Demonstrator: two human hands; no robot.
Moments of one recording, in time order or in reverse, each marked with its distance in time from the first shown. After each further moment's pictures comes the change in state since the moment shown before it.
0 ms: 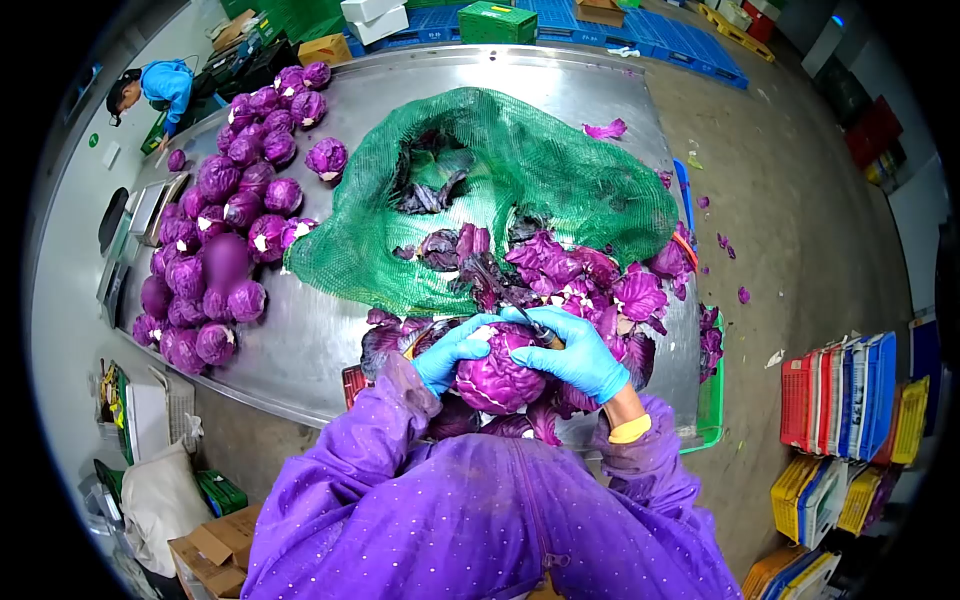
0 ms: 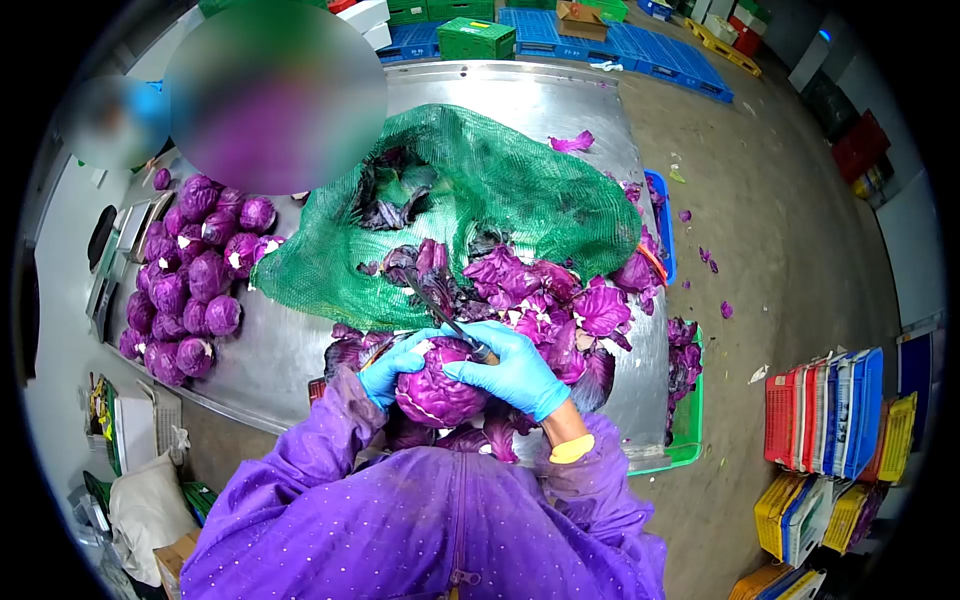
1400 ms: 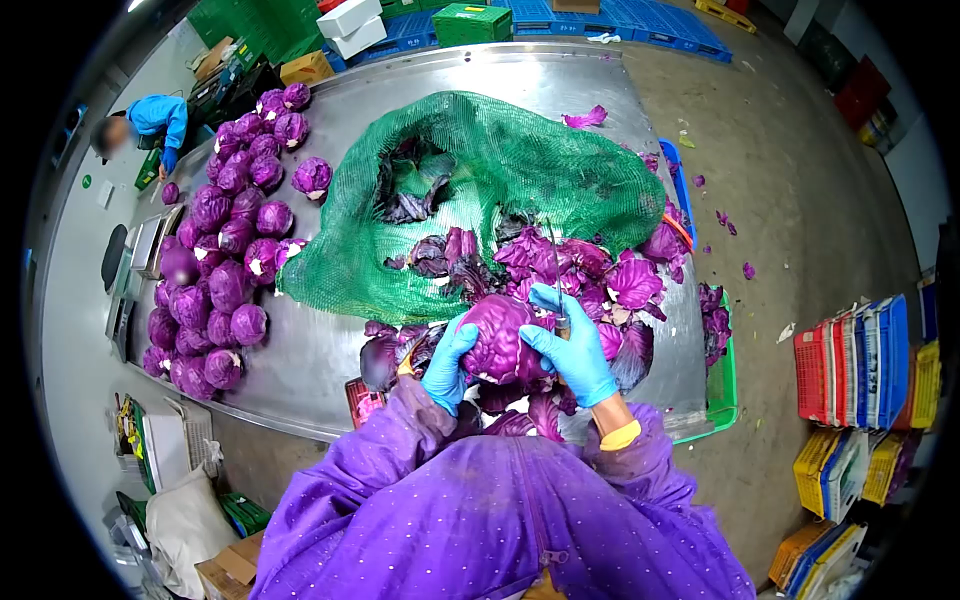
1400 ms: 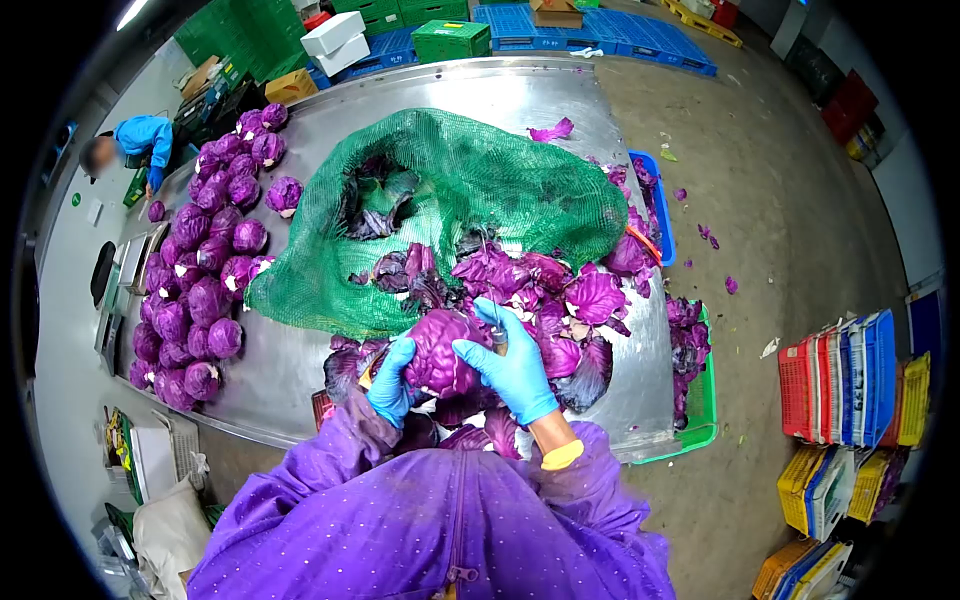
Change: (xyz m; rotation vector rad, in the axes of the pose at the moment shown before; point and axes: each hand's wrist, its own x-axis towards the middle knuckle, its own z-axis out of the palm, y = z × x) left_hand 0.016 -0.024 0.020 -0.094 0.290 0.236; right_hand -0.011 0.024 0.011 0.256 0.400 0.100
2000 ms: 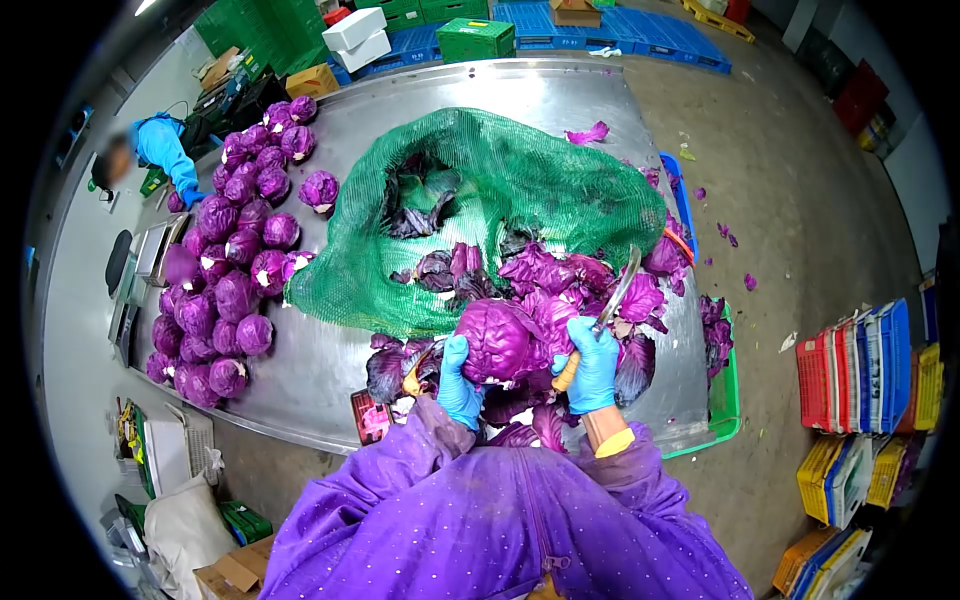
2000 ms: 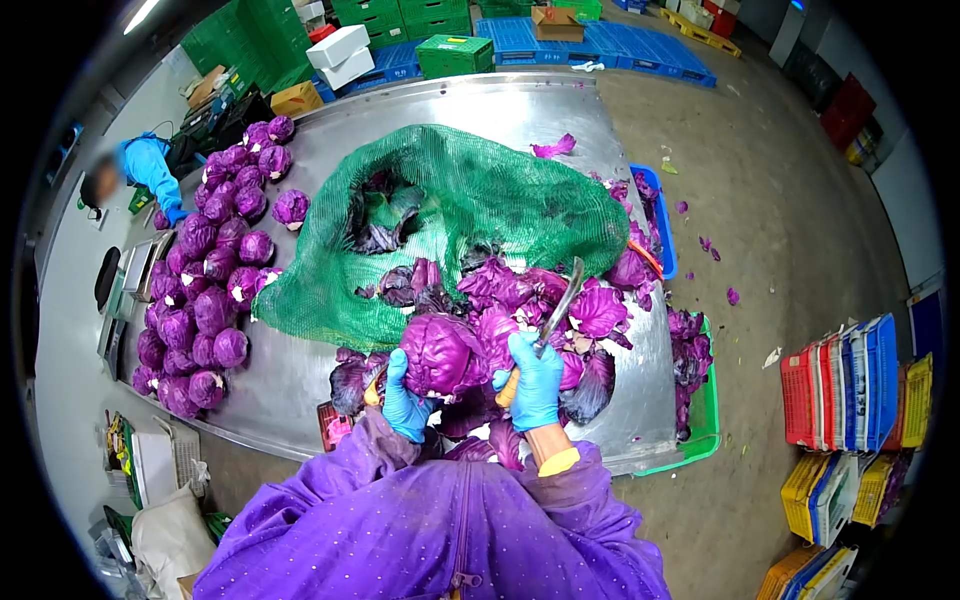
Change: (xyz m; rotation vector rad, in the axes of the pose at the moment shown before) left_hand 0.001 -0.034 -0.013 -0.233 0.202 0.198; right_hand -0.006 0.014 0.002 0.555 0.439 0.198
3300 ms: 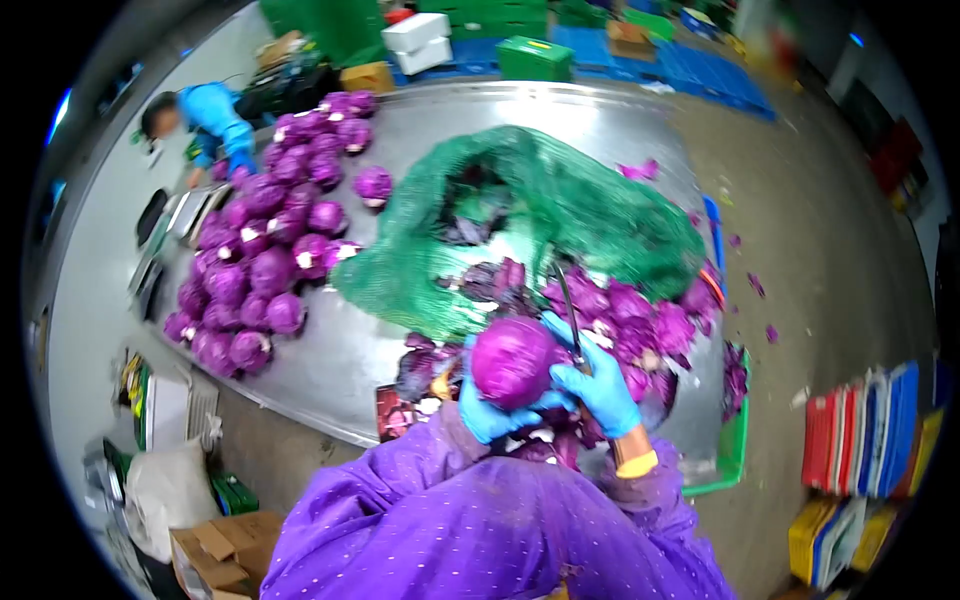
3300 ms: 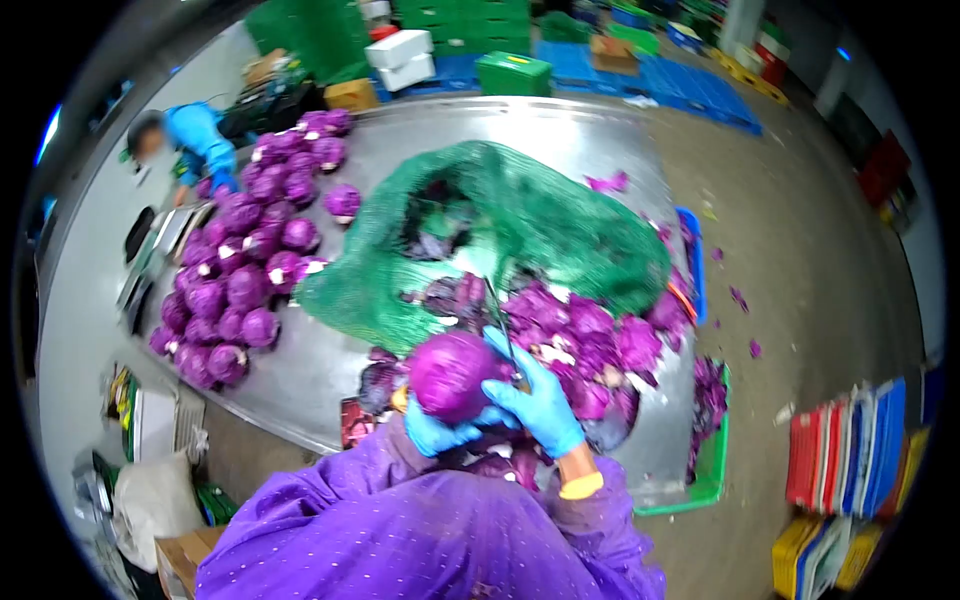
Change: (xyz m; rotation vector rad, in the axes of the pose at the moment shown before) left_hand -0.020 0.035 0.001 -0.184 -0.414 -0.435; right_hand -0.017 -0.038 0.034 -0.407 -0.756 0.021
